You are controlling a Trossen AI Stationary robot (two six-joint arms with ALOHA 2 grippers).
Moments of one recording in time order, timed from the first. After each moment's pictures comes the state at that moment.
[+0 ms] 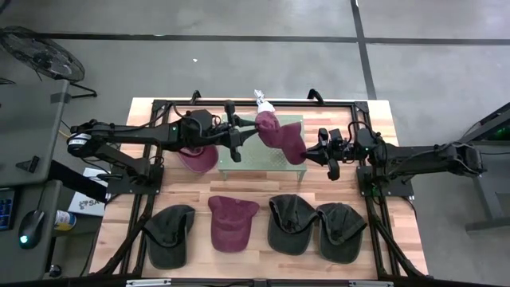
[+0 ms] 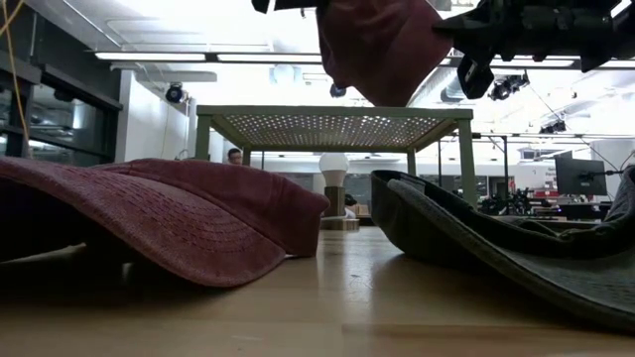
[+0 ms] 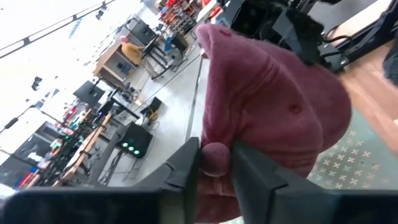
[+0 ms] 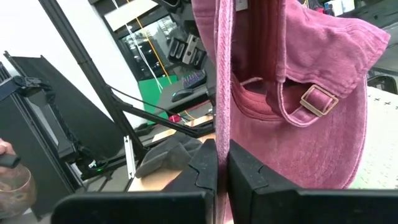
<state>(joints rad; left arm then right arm) 0.08 1.30 1.11 0.11 -0.24 0.75 -0.18 0.79 0.35 0.47 -0.23 0.42</state>
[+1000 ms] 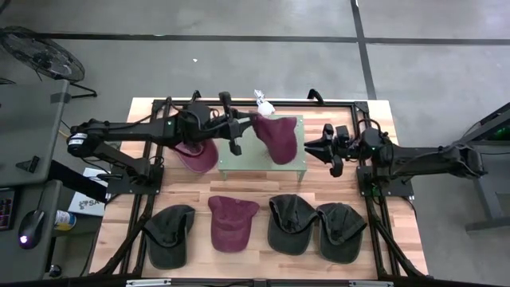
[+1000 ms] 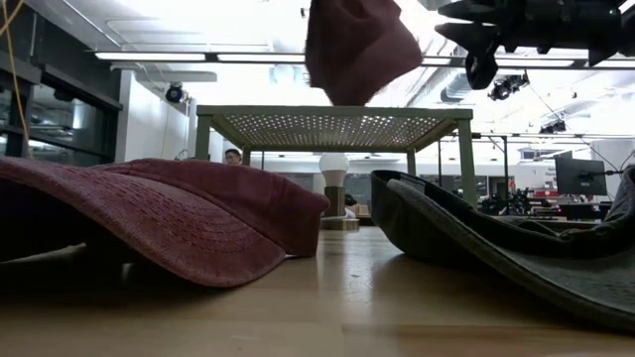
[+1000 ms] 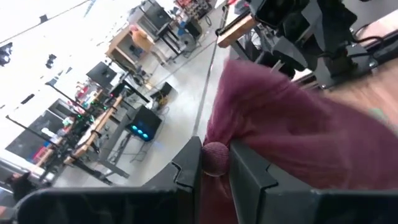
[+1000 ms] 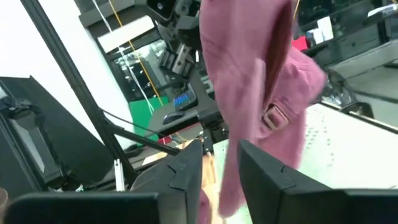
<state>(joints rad) 0.08 1.30 1.24 -0.04 -0.32 0.69 -0.18 0.71 0.35 0.47 -0.15 0.41</state>
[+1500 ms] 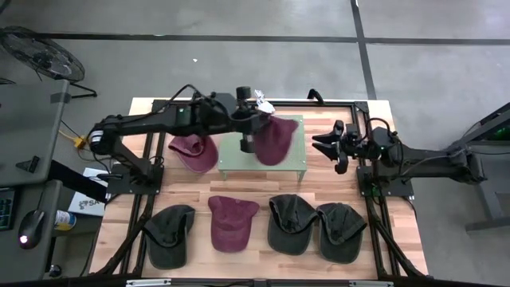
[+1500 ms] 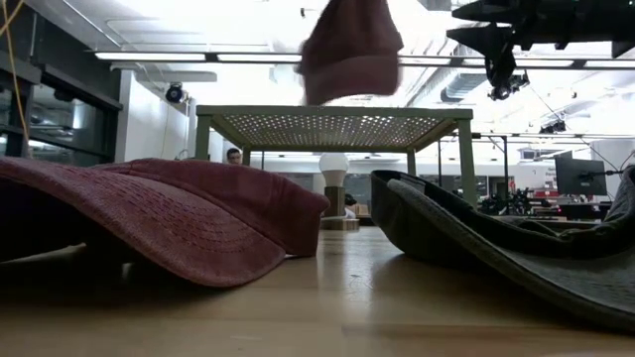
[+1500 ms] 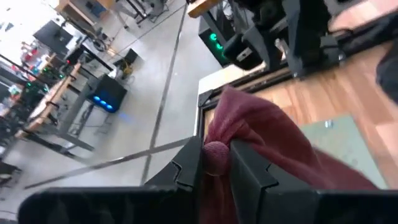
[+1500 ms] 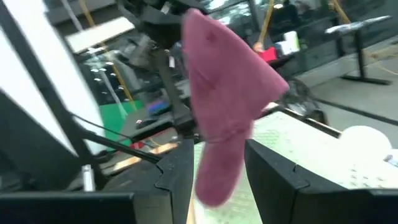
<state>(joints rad) 0.08 1.54 1.69 -0.45 -0.29 0.55 -0.20 0.55 0.37 0.26 -0.03 0.35</state>
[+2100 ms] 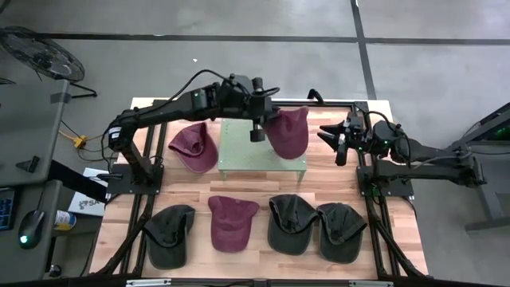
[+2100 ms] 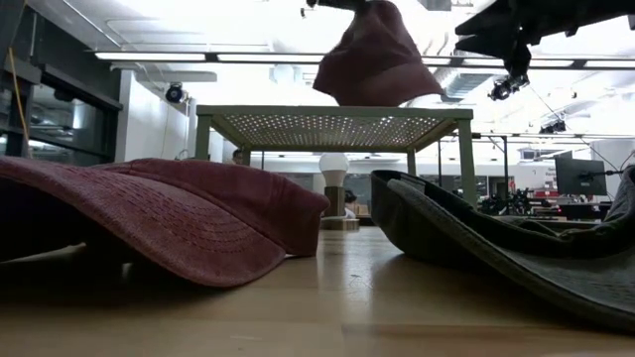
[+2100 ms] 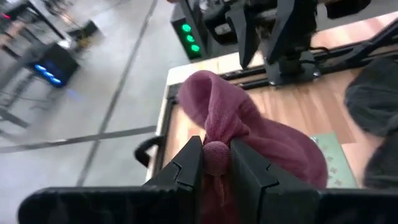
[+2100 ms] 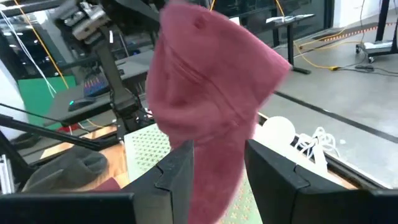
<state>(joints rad) 0.22 1.70 1.86 -0.57 -0.03 0.38 -0.23 0.52 0.53 -0.09 0.13 0.25</state>
